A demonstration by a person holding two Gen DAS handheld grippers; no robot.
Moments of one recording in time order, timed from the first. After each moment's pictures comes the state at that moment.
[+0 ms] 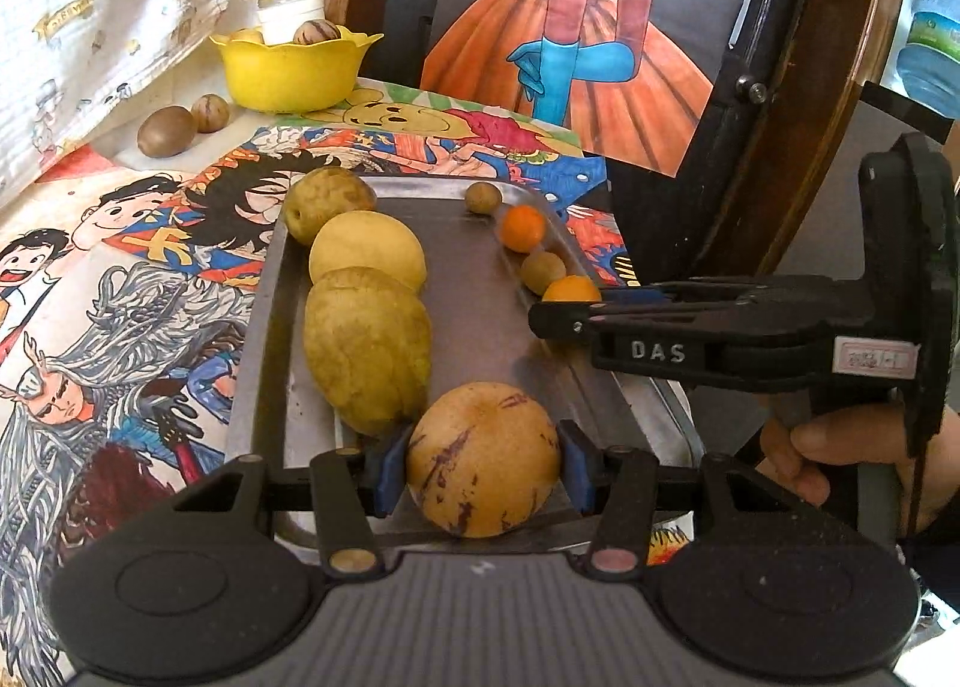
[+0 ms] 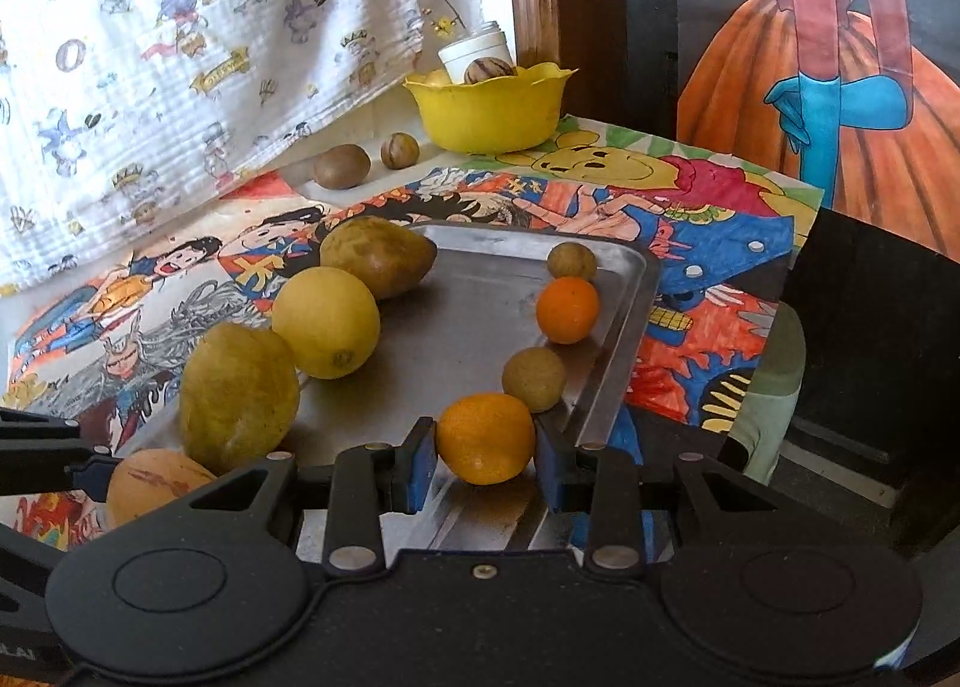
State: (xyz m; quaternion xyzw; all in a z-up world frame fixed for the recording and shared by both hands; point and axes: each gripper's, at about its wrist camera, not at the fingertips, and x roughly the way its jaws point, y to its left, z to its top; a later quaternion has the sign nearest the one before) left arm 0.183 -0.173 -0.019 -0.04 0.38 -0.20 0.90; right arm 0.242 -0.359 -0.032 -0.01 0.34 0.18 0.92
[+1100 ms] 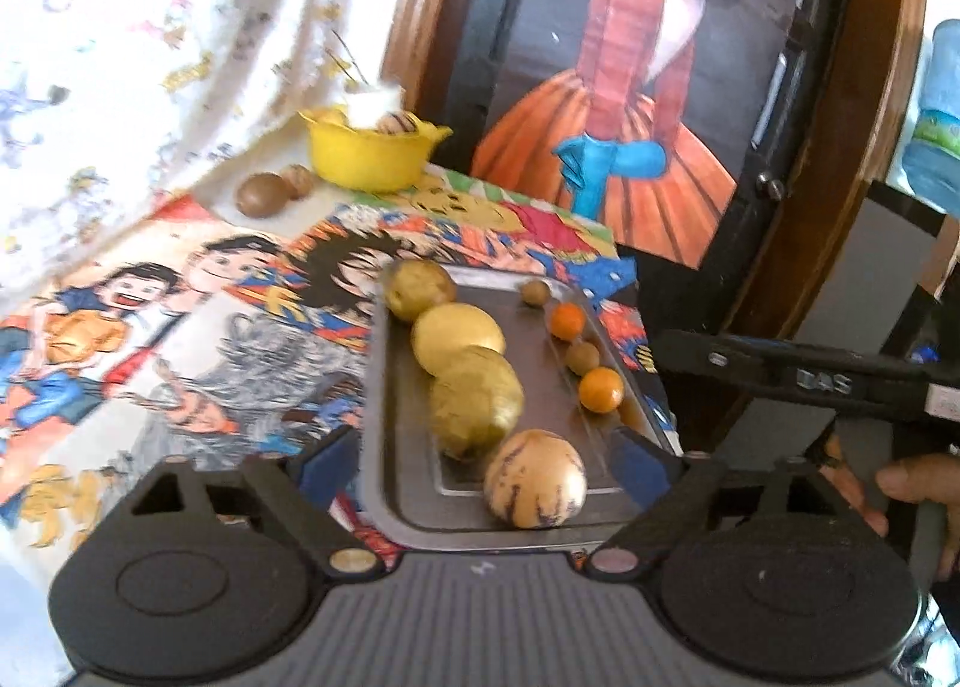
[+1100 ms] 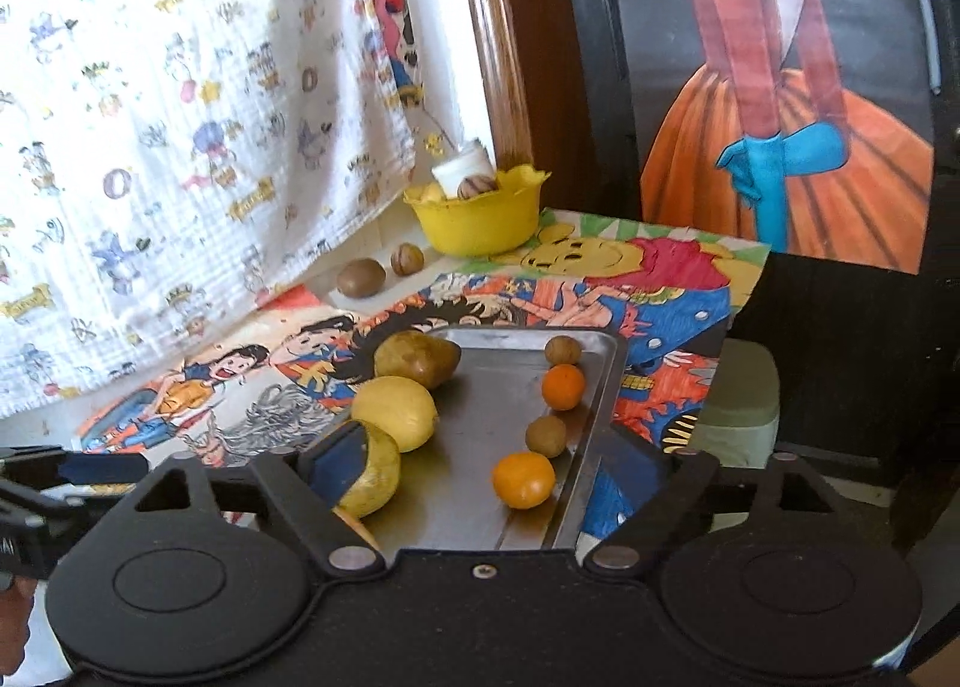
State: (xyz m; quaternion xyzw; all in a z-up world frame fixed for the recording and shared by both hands) left arm 0.133 -0.112 0.031 -0.08 0.31 -0.15 0.94; right arm 0.155 -0.374 0.045 0.05 0.26 0.15 0.95
